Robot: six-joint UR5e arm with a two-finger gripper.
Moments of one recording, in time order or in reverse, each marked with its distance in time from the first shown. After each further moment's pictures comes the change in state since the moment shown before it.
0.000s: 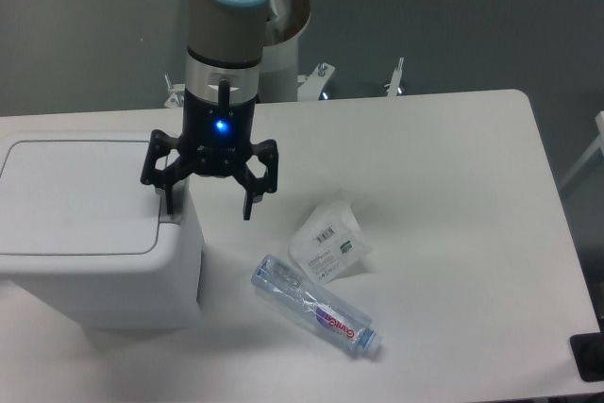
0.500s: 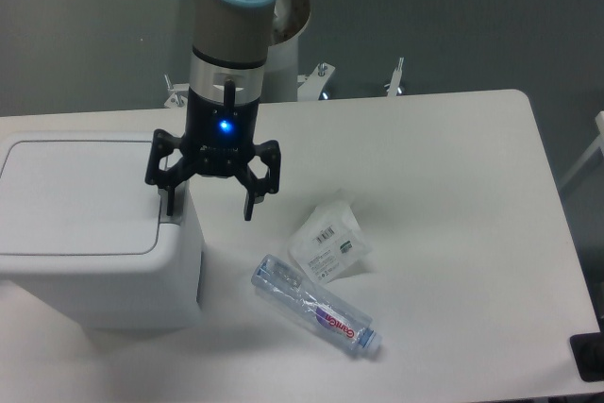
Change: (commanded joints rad) arm 0.028 0.008 -0.003 -0.002 -0.023 -0.003
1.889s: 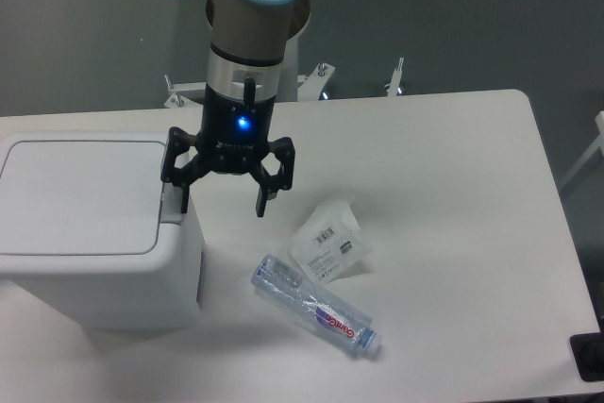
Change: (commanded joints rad) arm 0.015 0.005 -0.017 0.002 -0.003 0.000
